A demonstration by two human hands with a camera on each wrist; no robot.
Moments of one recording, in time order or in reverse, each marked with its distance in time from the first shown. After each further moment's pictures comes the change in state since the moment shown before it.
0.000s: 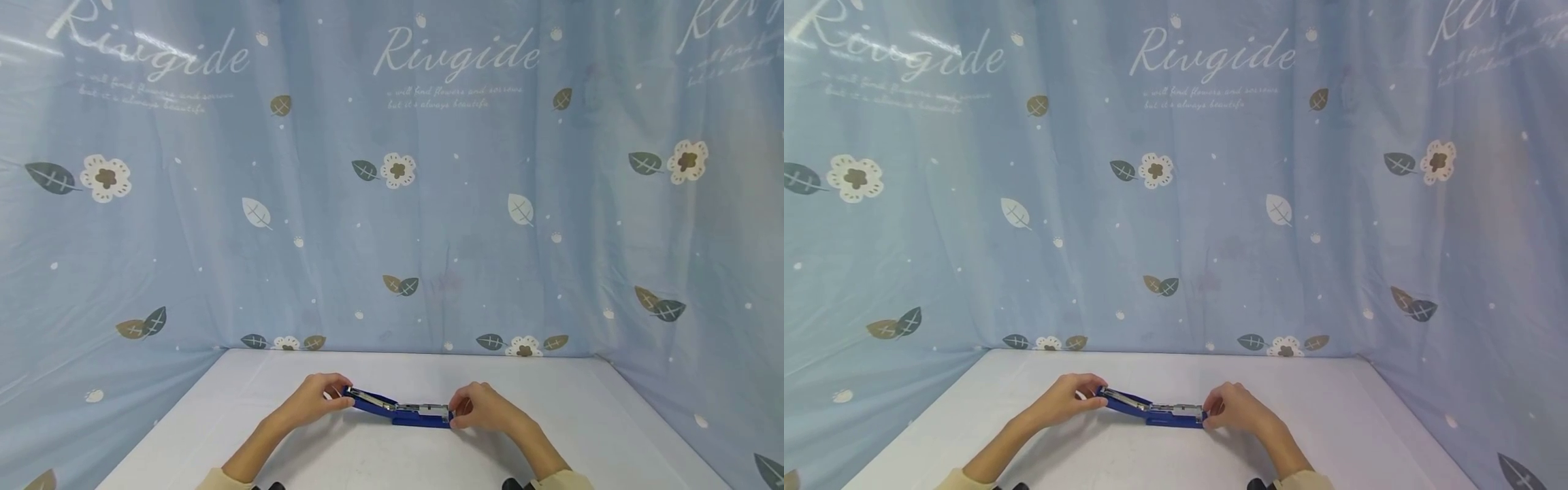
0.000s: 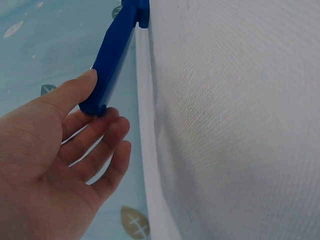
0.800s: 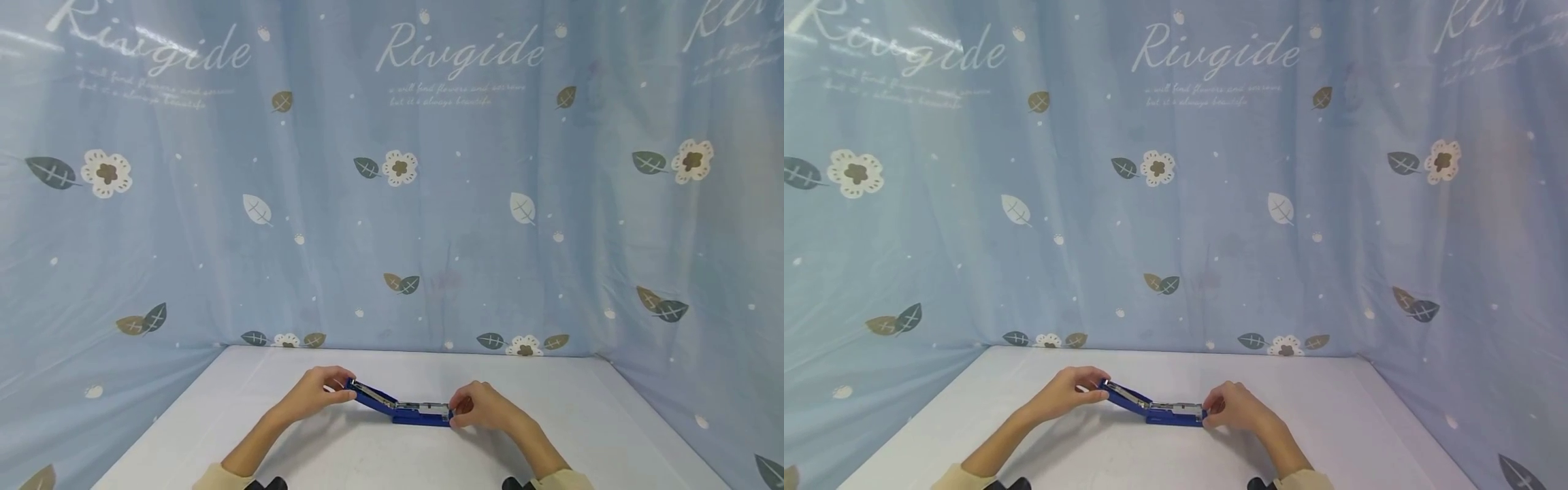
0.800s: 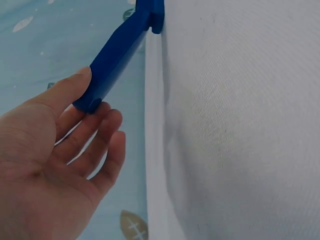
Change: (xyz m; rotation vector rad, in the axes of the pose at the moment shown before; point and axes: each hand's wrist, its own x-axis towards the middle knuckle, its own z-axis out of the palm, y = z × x) left_hand 0.002 0.002 -0.004 -0.105 0.022 0.019; right_hand 0.002 -0.001 0.001 0.026 -0.012 0.040
